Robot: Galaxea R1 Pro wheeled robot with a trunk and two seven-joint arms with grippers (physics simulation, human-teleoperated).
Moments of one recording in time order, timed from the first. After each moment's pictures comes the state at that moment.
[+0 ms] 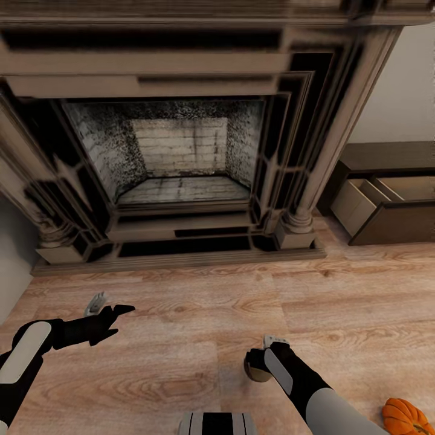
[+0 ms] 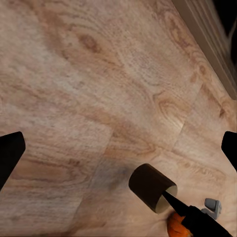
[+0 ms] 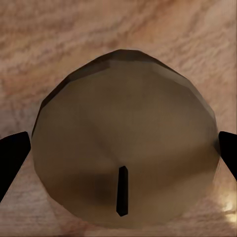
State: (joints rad) left arm -0.44 0.36 0.10 -1.15 1.28 0.99 0.15; right arm -0.62 0.07 0.33 -0.53 -0.58 0.50 -0.31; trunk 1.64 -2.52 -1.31
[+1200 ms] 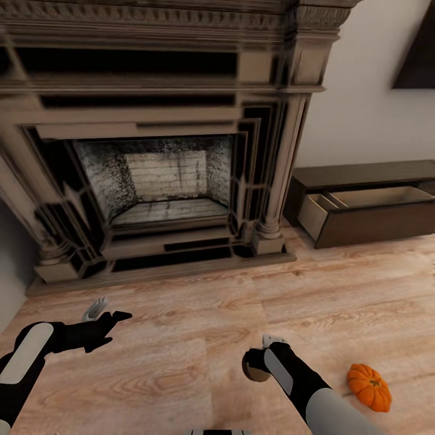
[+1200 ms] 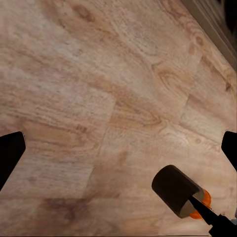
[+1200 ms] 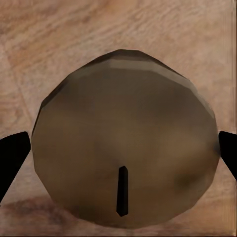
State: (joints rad) left arm -0.45 0.35 0.10 -1.13 1.27 0.99 0.26; right arm -0.62 0.07 0.33 -0.53 -0.58 0.51 -0.29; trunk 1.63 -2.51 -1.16
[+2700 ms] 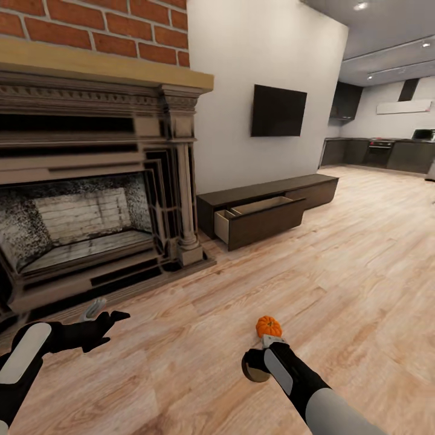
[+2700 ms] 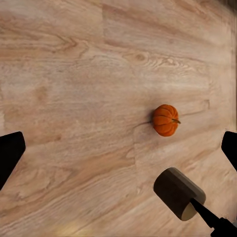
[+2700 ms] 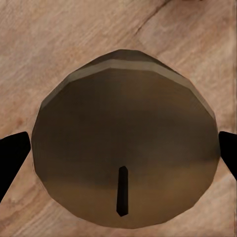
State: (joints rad) left arm -0.45 0.36 0.11 -1.13 1.27 0.99 0.26; right arm -0.62 0.07 0.33 -0.53 -0.58 0.51 -0.29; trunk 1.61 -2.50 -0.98
